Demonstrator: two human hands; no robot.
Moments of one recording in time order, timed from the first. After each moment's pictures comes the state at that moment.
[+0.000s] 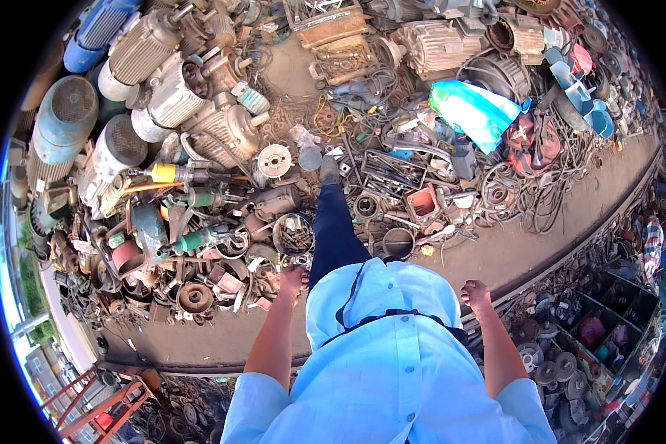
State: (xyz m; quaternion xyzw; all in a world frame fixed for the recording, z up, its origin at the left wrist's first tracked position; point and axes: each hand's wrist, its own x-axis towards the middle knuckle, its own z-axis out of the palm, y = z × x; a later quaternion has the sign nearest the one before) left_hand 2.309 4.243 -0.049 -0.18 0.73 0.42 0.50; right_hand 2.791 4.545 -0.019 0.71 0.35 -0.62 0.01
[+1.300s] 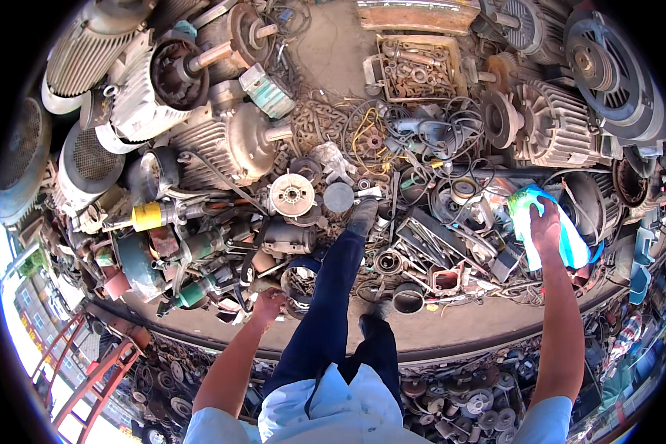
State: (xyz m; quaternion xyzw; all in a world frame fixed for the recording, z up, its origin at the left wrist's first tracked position) left_hand 2.011 4.386 -0.124 -0.20 0.77 0.22 0.56; right_hand 2.282 5.046 -0.119 0.46 0.87 -0.14 0.06
